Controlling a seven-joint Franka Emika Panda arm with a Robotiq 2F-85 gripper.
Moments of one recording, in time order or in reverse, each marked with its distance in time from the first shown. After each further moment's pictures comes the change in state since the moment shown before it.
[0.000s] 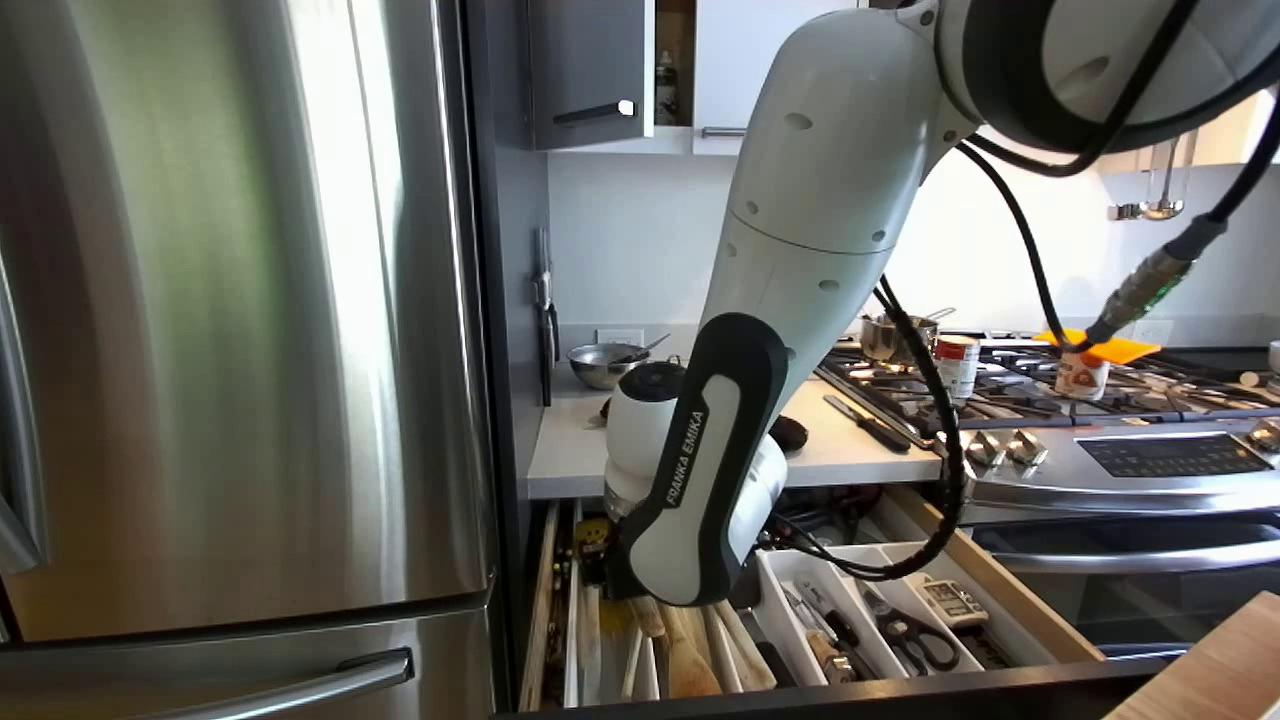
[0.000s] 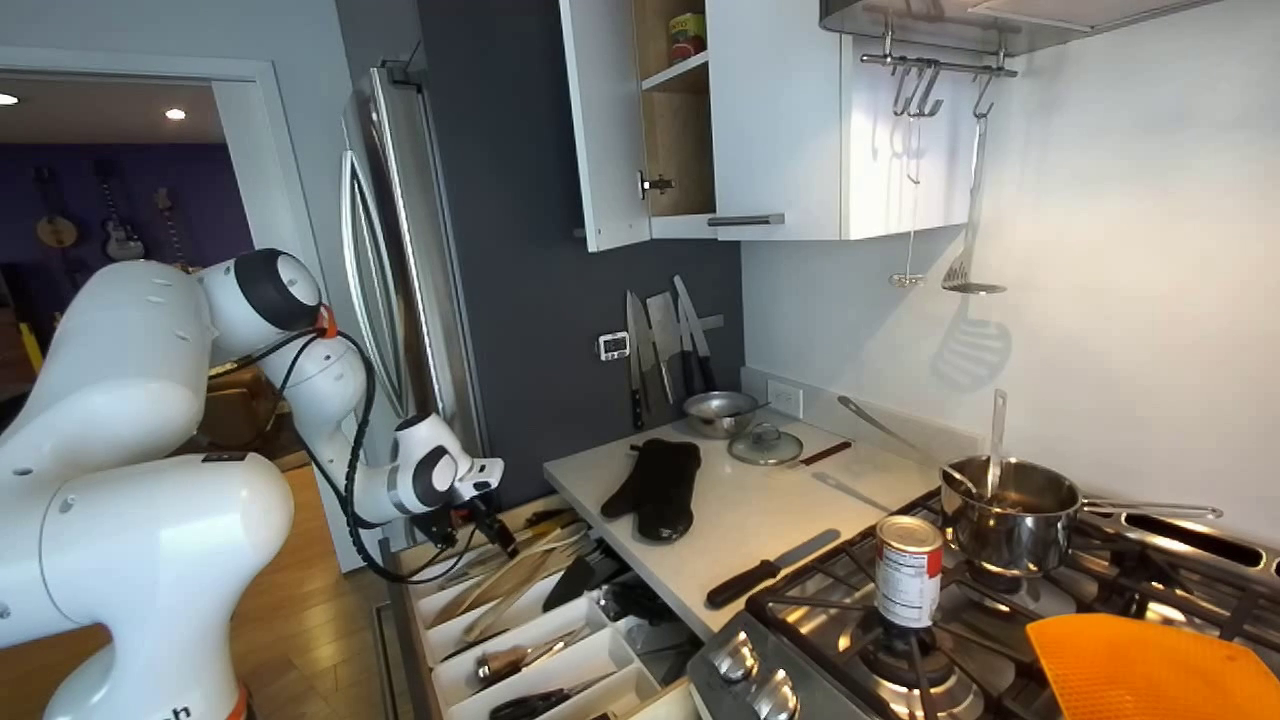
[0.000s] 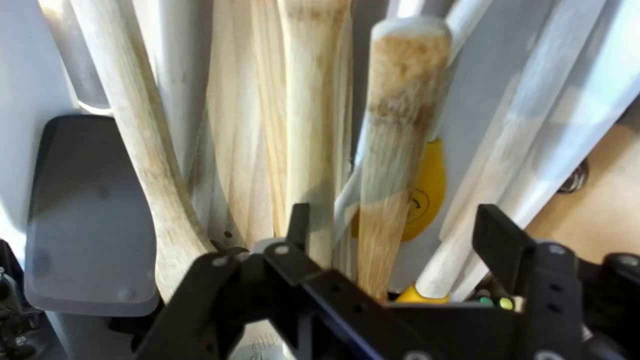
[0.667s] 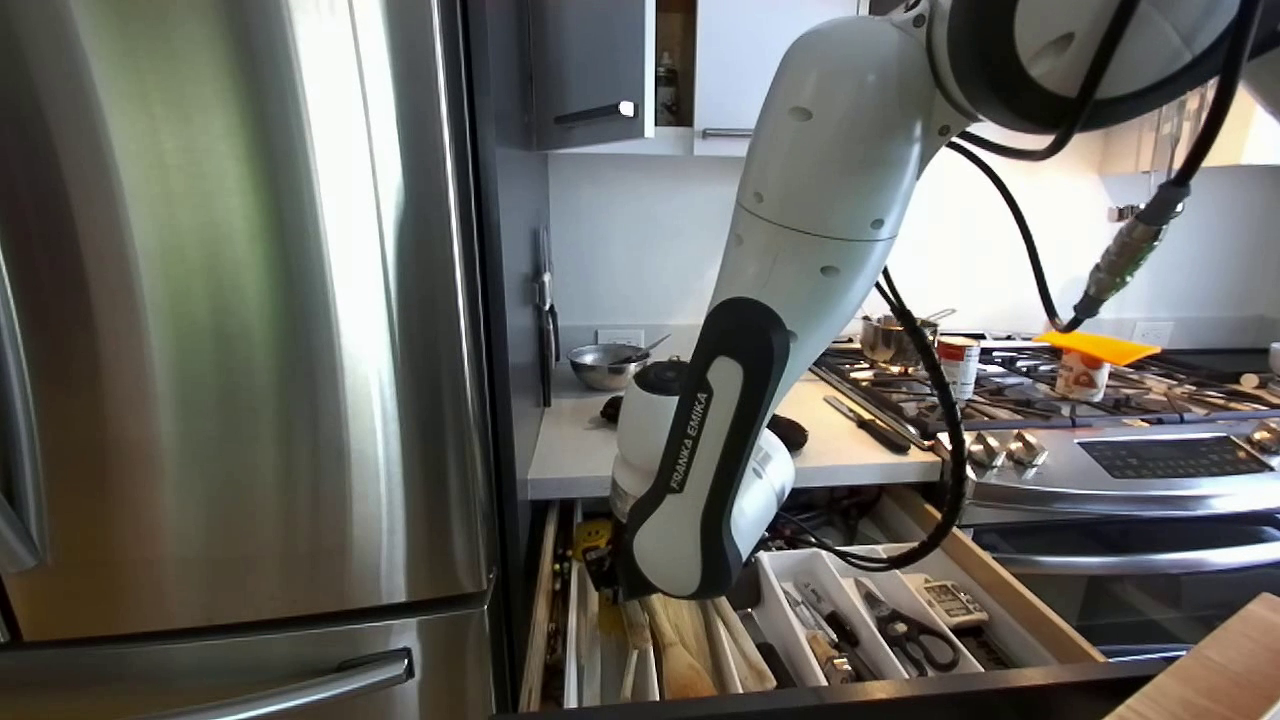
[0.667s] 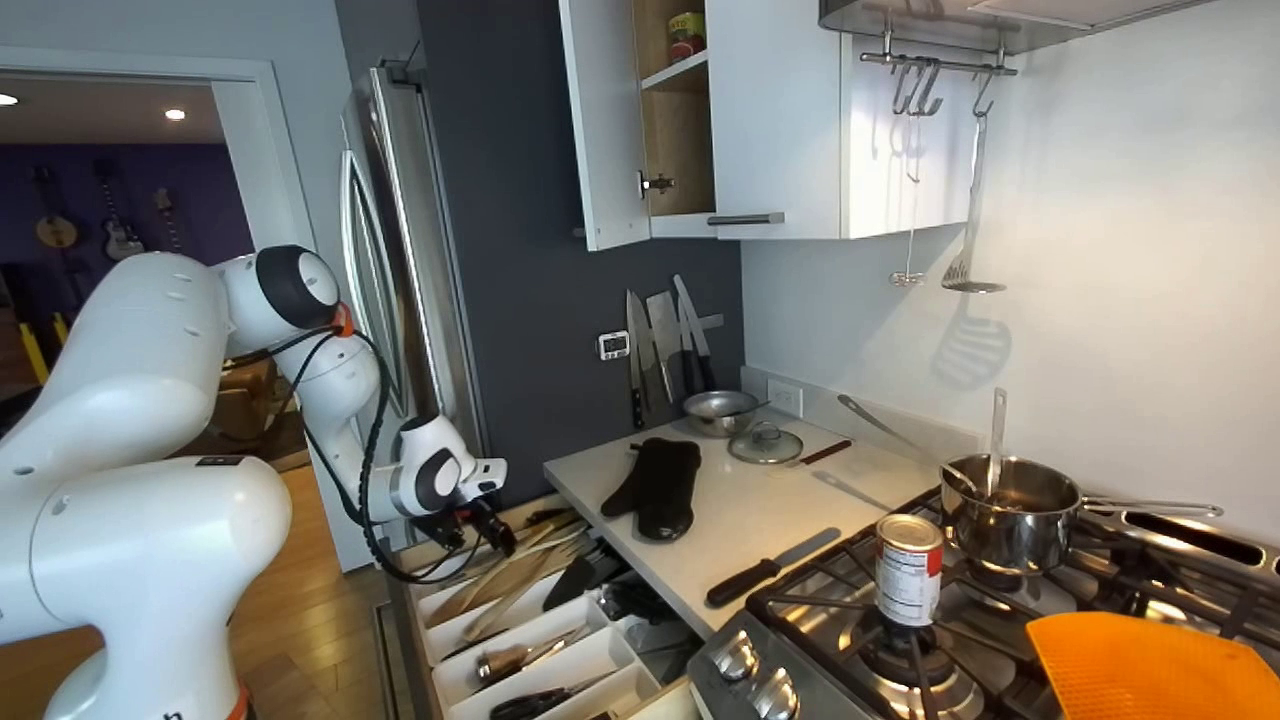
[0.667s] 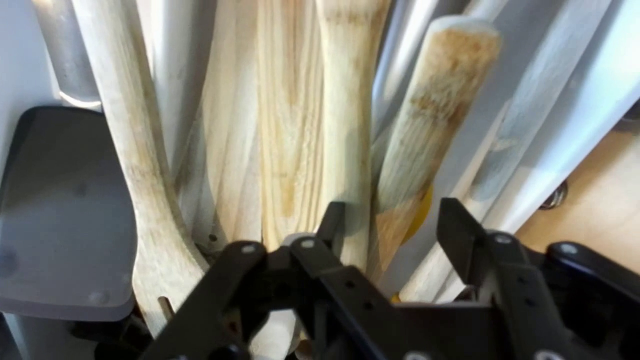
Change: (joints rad) arm -0.094 -0.031 0.088 -0.014 0.001 0.041 -0.123
